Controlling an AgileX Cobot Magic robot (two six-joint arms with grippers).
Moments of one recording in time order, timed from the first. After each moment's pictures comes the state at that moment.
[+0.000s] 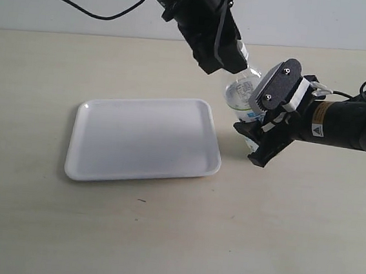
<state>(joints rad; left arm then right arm) -0.65 2.01 -1.79 -0.55 0.90 1.12 0.09 1.86 -0.72 -0.81 -0.52 0.04</state>
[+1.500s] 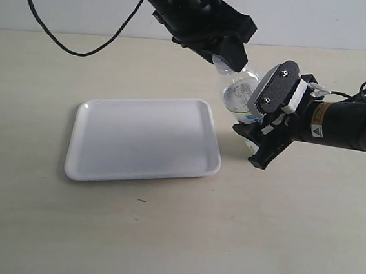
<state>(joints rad) -0.64 2.01 -1.79 -0.54 0.97 0.36 0.09 1.86 -0.72 -0.83 -0.52 0.02</state>
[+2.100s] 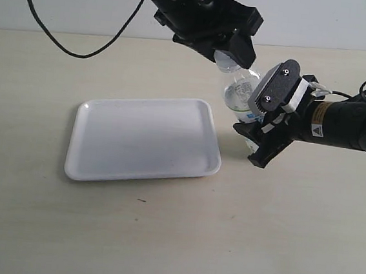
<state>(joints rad) -0.64 2.01 -1.79 -0.57 0.95 0.34 0.09 1.86 -0.72 -0.82 -0.51 0.02</state>
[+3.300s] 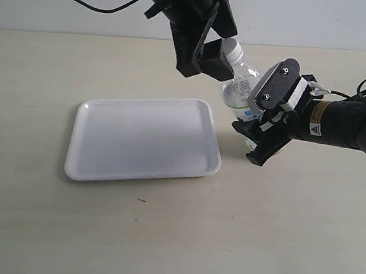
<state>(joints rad) -0.64 2.00 -1.79 -0.51 0.94 1.32 0.09 1.88 -0.72 -0.81 -0.52 0.03</state>
